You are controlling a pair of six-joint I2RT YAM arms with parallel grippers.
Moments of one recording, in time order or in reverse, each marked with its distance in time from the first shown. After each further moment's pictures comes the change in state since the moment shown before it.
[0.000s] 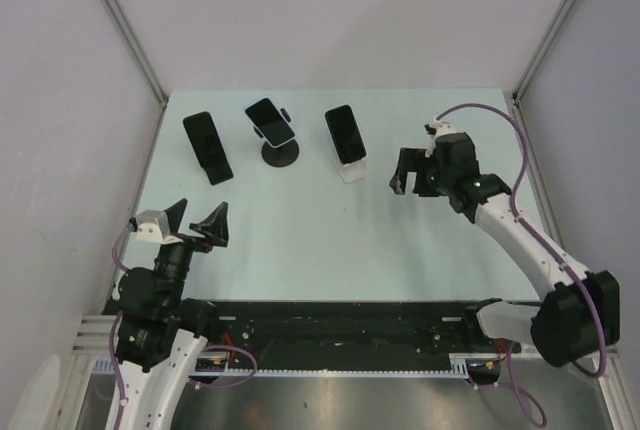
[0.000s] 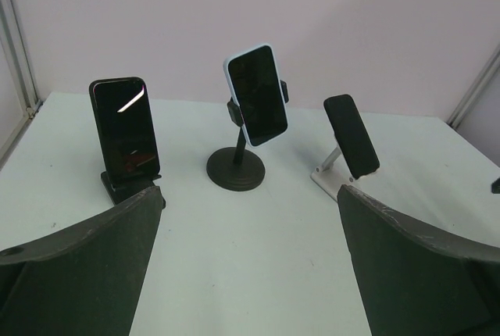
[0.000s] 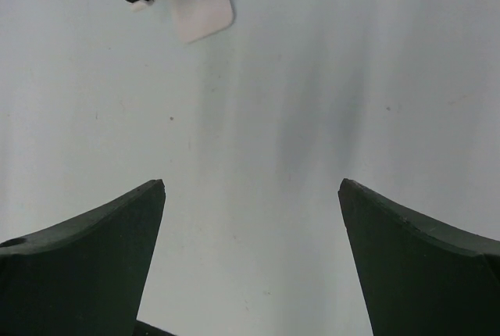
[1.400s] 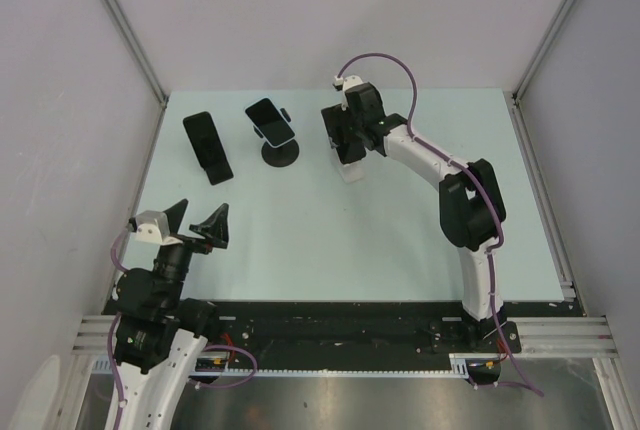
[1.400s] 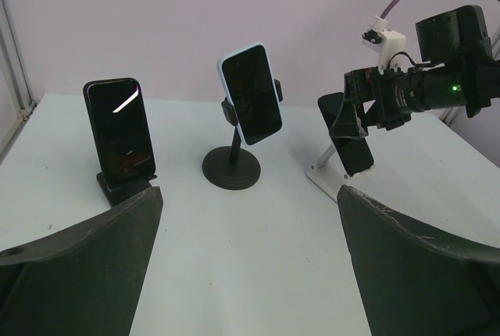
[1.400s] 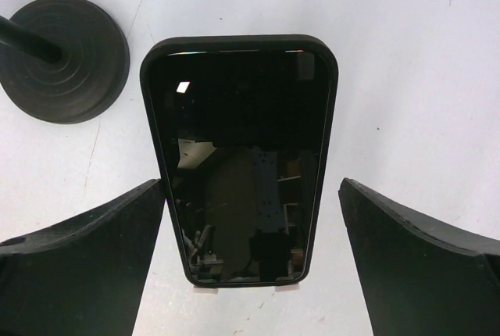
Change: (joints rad) left arm 0.002 0.000 0.017 -0.021 0.021 0.003; right arm 0.222 0.917 0.826 0.136 0.188 -0.277
